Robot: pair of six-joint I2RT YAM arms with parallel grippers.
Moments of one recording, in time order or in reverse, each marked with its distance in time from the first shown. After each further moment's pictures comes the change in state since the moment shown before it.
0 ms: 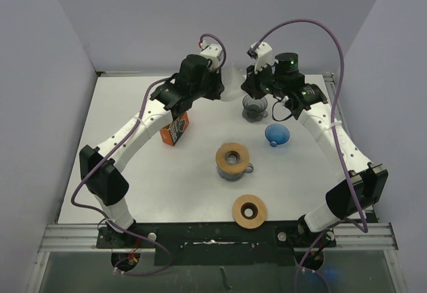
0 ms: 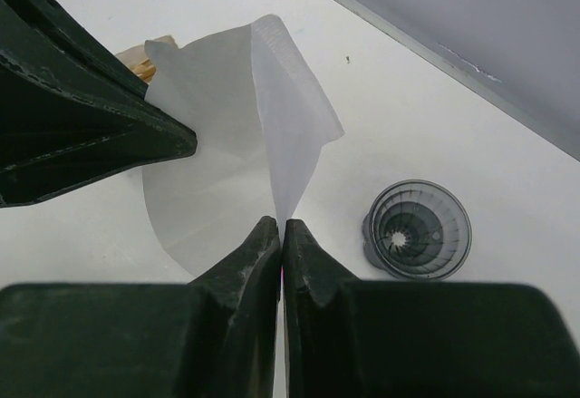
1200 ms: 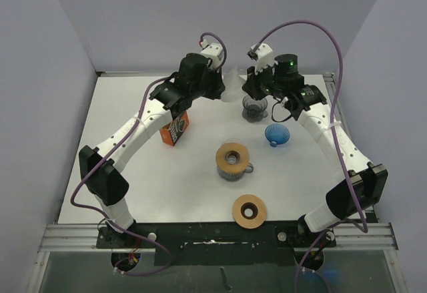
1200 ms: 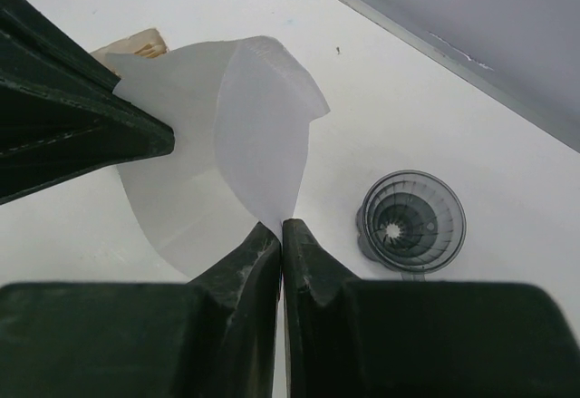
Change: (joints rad) left arm 0.000 0.000 0.019 -0.015 0.033 -0.002; right arm 0.000 -0.003 -0.019 0.007 0.039 0.002
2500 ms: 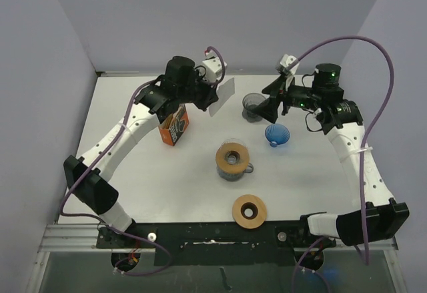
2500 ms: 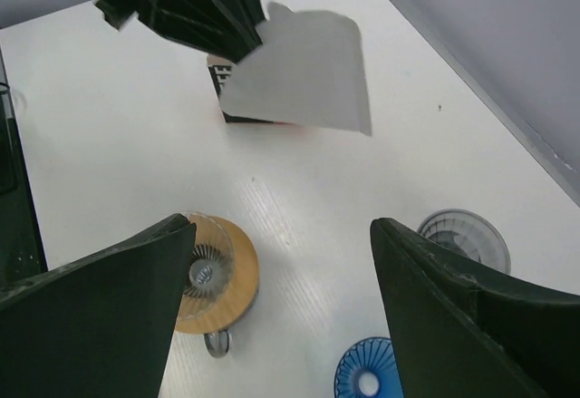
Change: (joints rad) left arm 0.034 -0.095 -0.089 -0.075 0.227 0.361; right arm -0.203 -0.217 -0.129 -0.066 -0.624 -0.210
